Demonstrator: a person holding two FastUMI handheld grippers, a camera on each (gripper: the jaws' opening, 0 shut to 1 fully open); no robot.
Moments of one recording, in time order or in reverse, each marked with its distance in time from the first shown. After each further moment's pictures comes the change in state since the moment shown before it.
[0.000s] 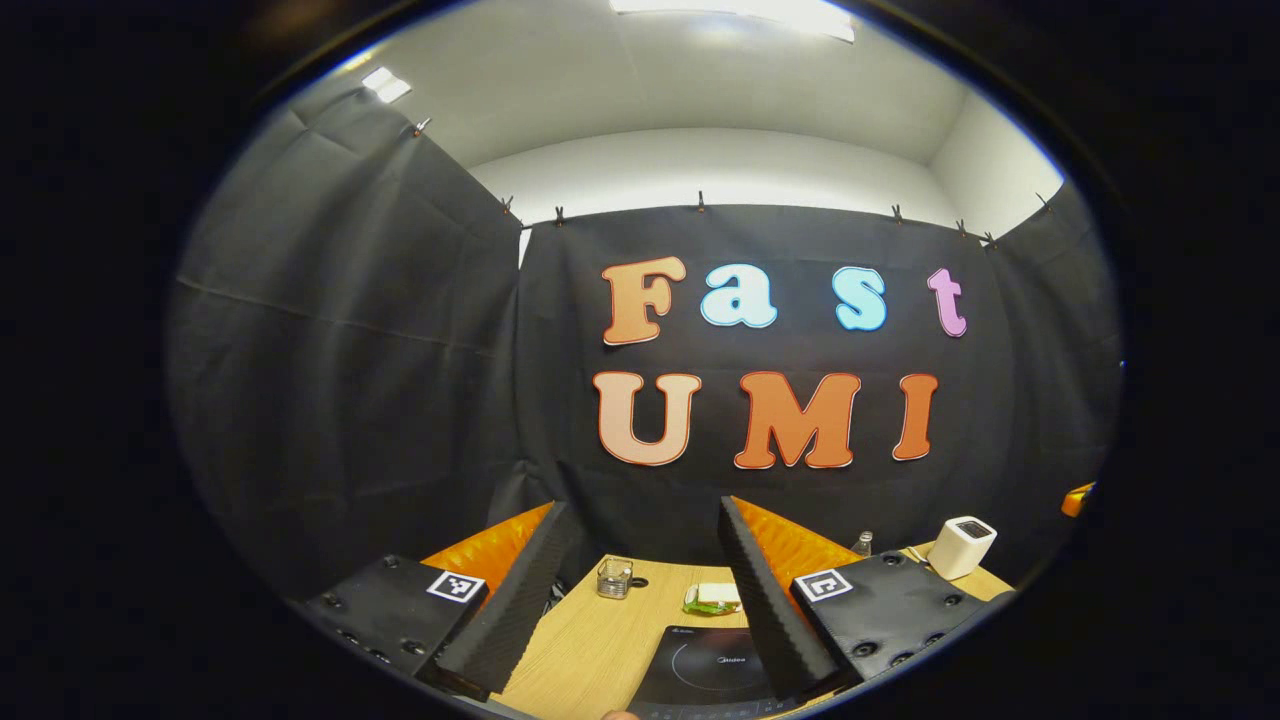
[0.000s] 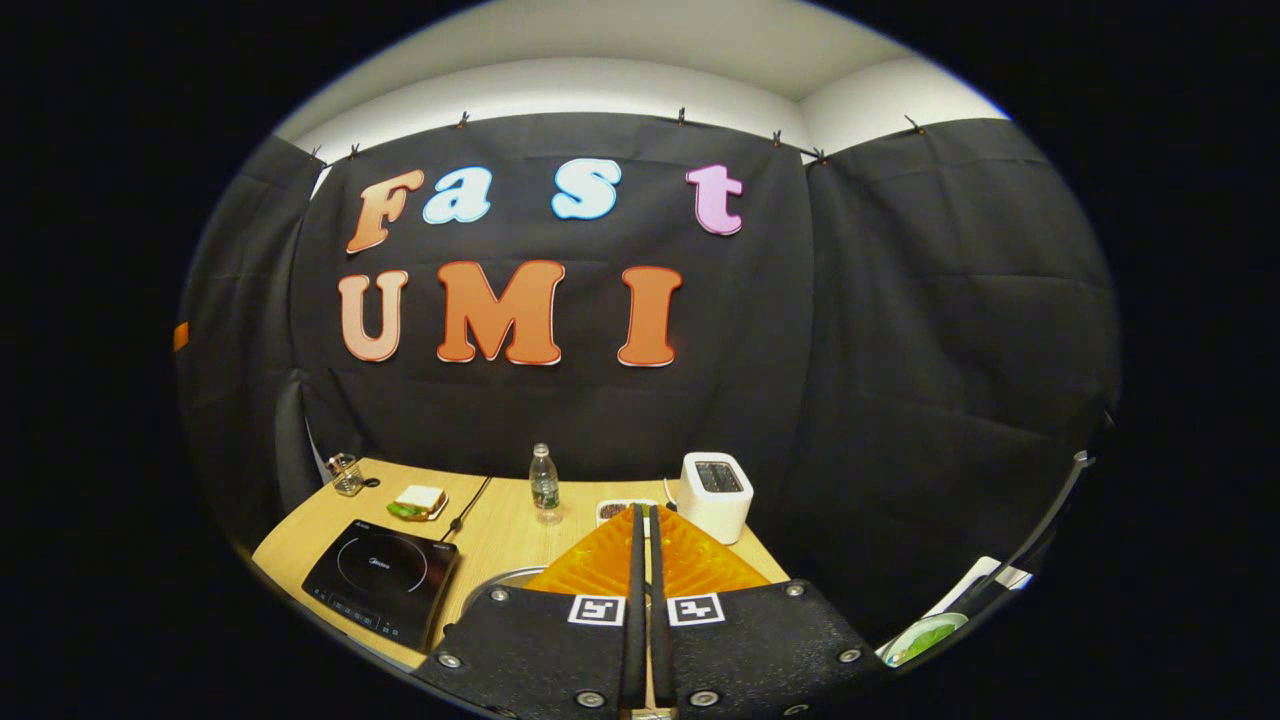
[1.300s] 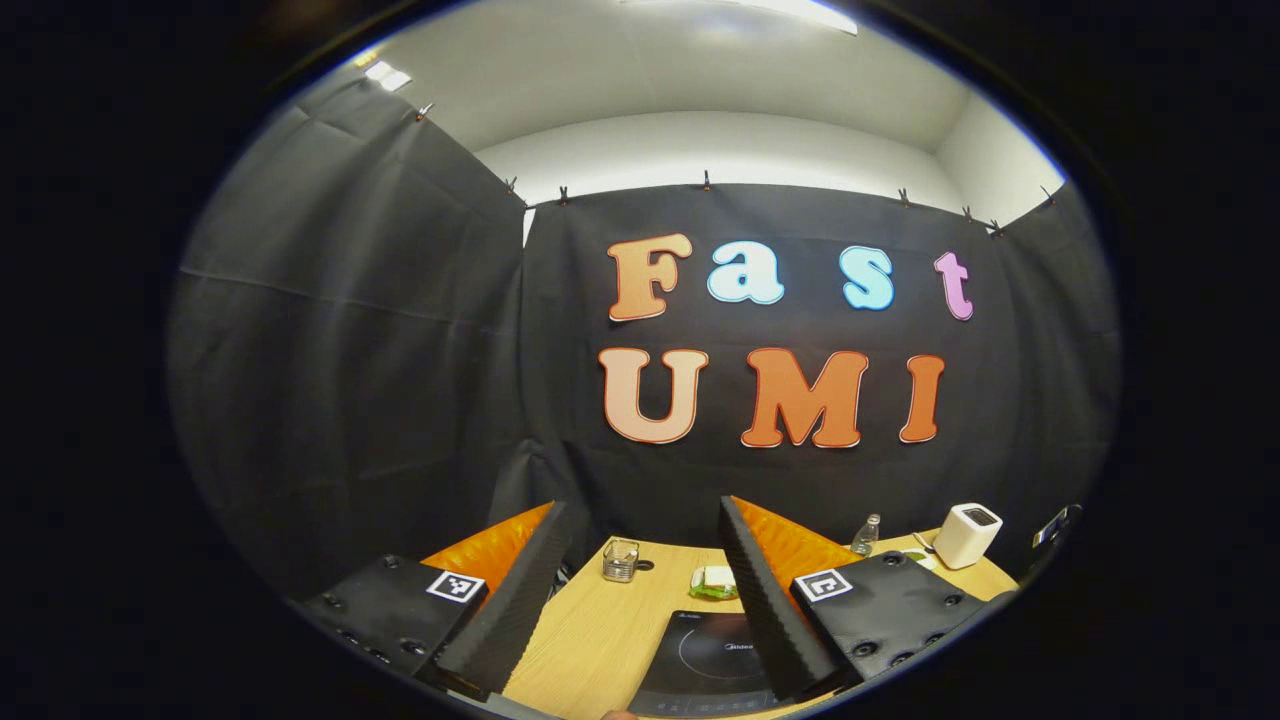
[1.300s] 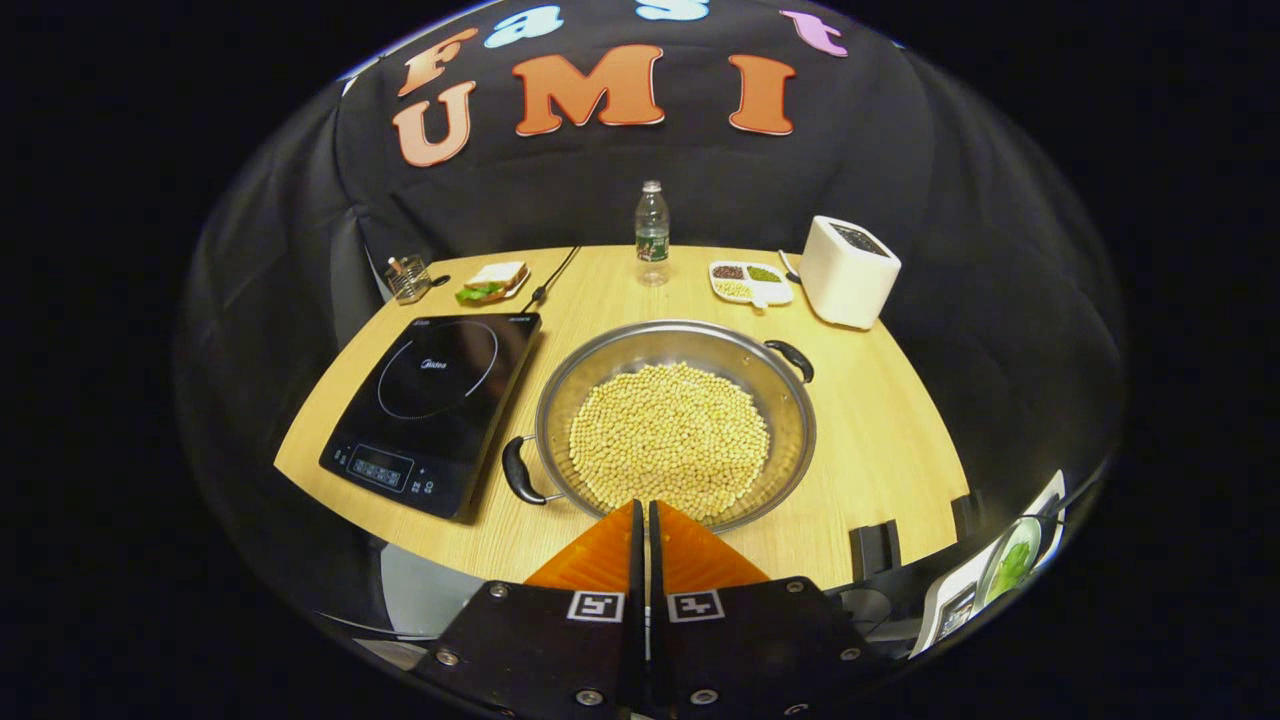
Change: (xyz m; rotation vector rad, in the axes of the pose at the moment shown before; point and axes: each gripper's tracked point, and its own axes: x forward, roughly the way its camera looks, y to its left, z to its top) left arm 0.003 0.012 -0.028 0.004 0.062 0.020; right arm -0.022 0.119 -0.228 -0.074 0.615 0.238
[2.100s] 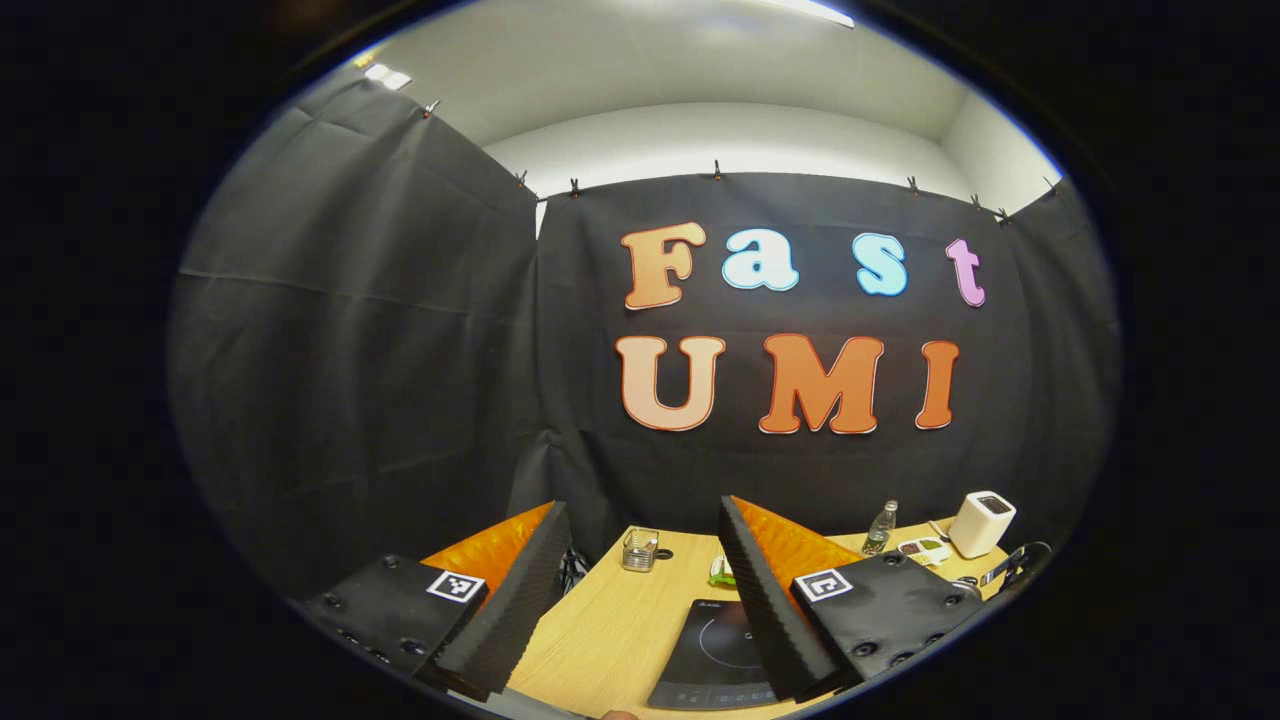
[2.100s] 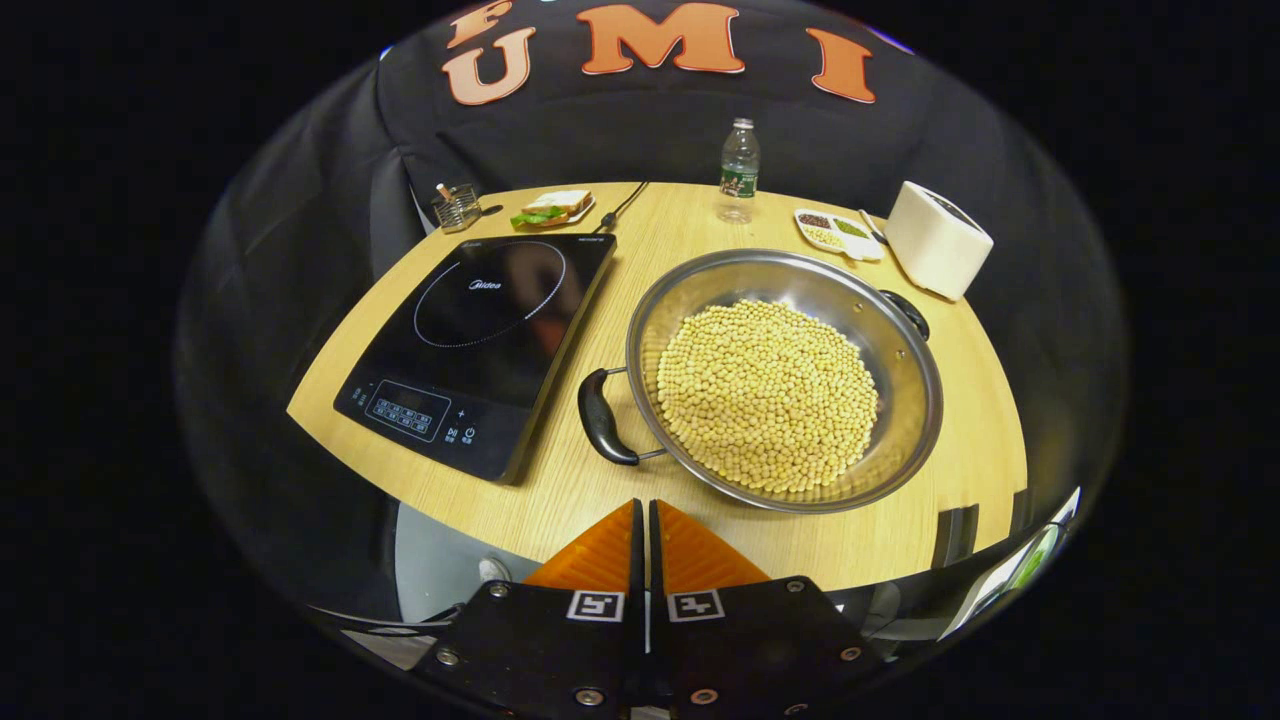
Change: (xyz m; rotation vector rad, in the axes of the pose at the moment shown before) left arm -0.007 0.021 -0.012 0.021 0.027 0.039; right arm 0.045 0.071 -0.045 -0.096 0.141 0.108
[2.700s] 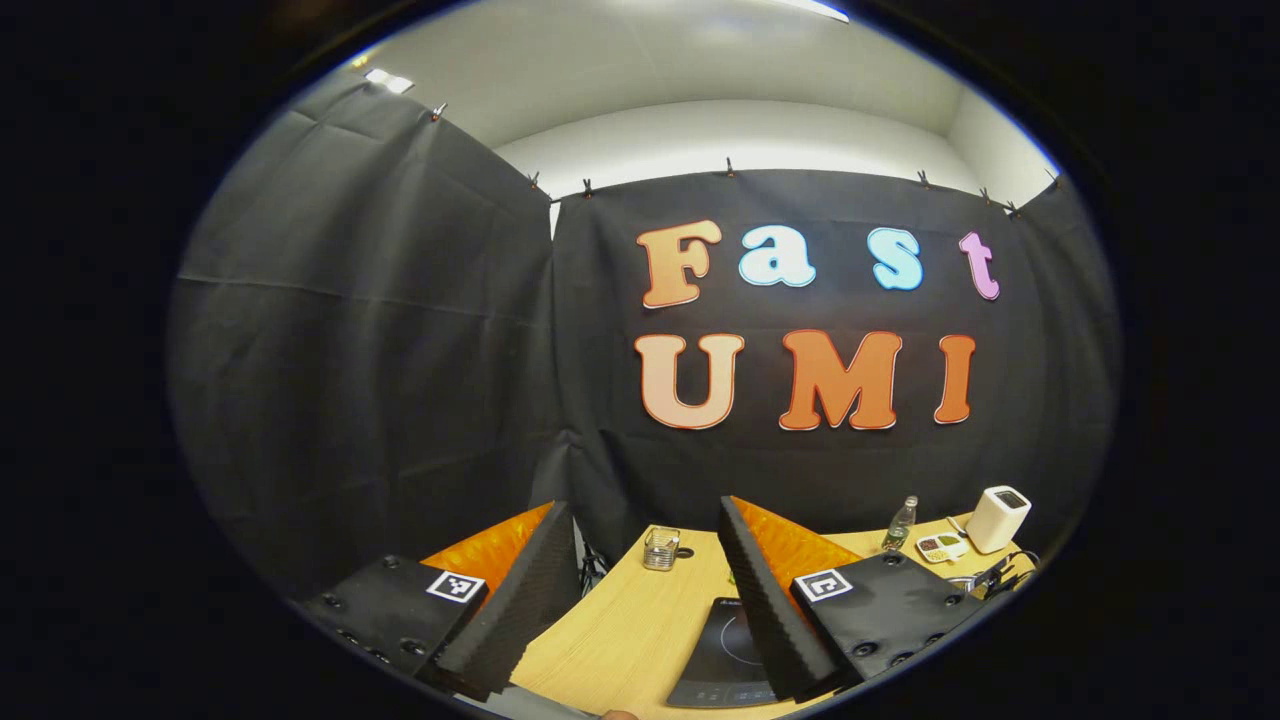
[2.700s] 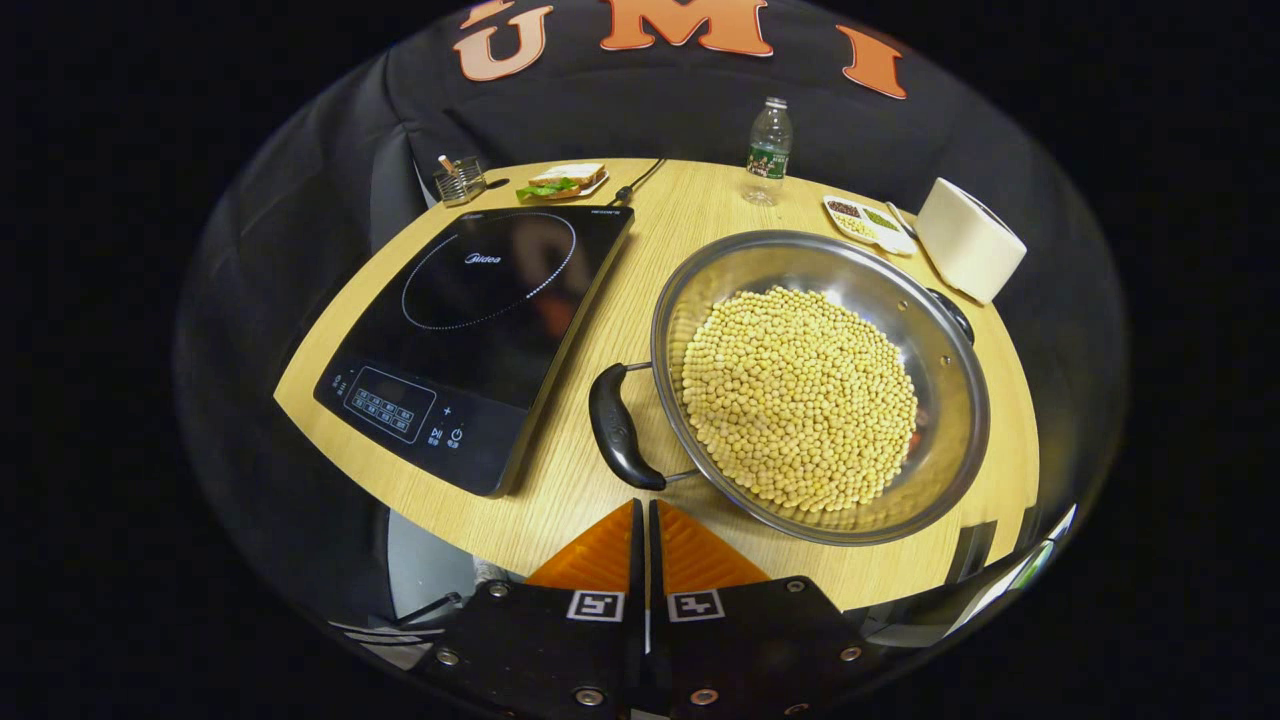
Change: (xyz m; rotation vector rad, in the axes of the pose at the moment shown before) left arm 0.000 0.023 -0.003 0.010 0.010 0.054; right arm 0.041 0.013 0.002 -0.030 0.056 0.005
